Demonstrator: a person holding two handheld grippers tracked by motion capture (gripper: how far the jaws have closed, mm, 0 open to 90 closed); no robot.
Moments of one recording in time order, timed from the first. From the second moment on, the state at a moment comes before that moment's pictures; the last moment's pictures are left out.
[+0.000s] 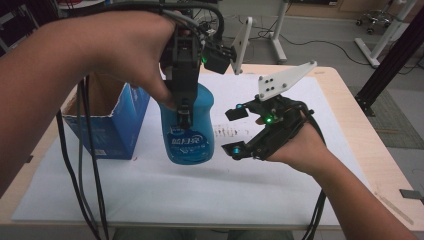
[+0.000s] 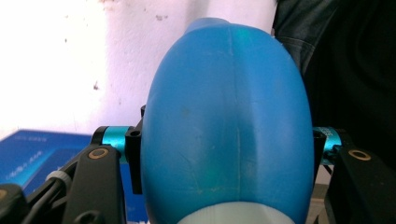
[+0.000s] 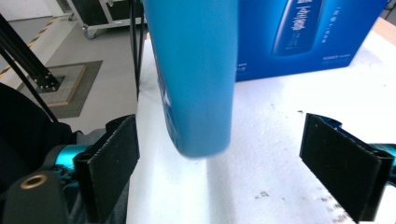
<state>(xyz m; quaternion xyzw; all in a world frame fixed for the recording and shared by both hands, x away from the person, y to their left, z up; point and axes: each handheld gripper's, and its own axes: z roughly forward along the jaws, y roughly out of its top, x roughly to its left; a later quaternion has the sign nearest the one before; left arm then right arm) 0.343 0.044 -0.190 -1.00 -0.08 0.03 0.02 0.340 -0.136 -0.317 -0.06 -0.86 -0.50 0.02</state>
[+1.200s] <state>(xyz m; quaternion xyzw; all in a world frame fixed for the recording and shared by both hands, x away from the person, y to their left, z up) 0.384 0.180 -0.096 -0.91 -0.41 0.00 0.00 0.359 -0.162 -0.275 -0.04 -0.94 -0.33 -0.07</state>
